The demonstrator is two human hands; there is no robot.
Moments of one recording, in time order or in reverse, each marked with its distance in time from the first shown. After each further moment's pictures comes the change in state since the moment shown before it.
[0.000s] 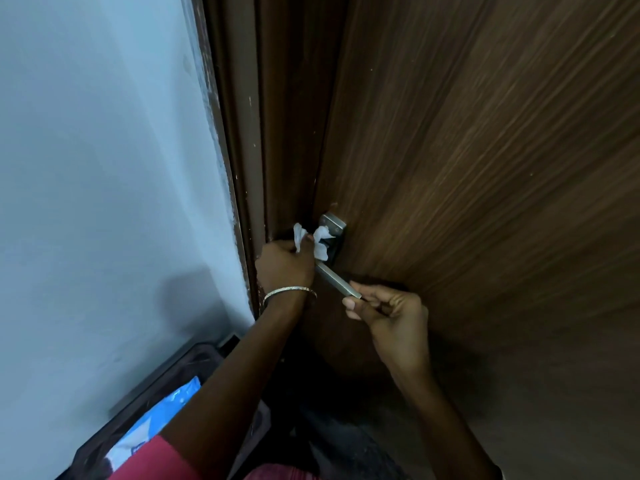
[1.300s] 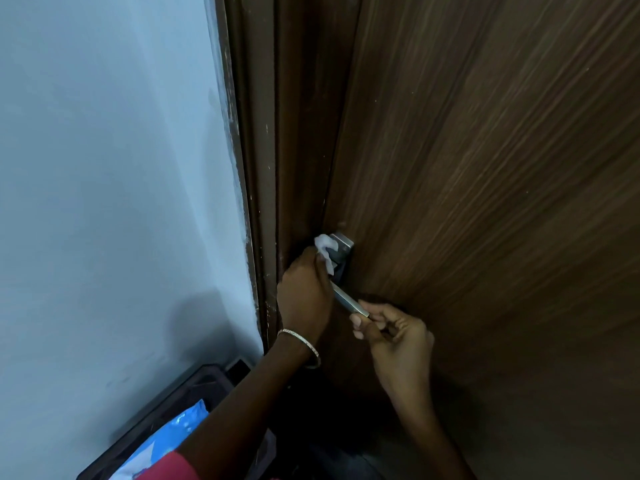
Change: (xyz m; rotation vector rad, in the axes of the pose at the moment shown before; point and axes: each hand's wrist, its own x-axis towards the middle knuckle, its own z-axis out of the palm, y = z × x) left_hand -0.013 -0.003 0.003 0.234 0.018 0.517; right_hand -0.007 0.005 0.010 -0.065 0.100 -0.094
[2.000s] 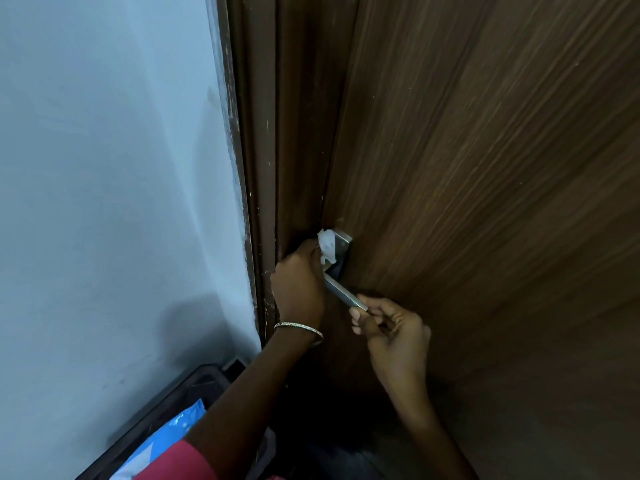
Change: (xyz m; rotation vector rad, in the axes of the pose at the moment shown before) left_hand 0.006 0.006 -0.009 0.075 0.000 -0.025; right_hand -0.005 -0.001 0.001 -0.014 0.023 -0.048
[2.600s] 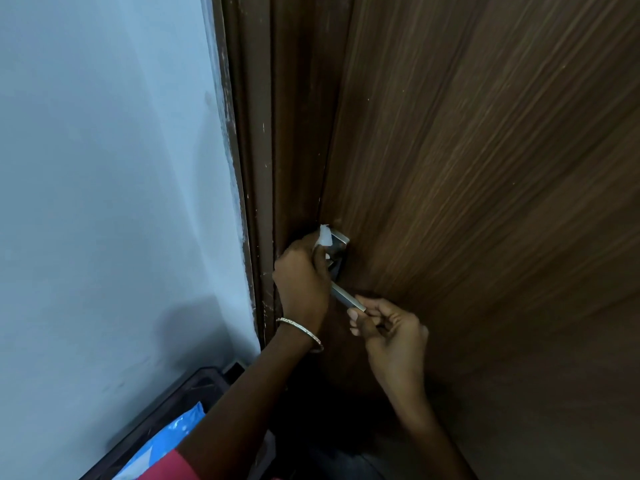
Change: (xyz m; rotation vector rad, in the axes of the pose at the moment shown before) left_hand 0.003 0.009 -0.004 -0.168 0.048 0.045; right_hand 0.000 0.001 0.002 -0.019 0.001 0.027
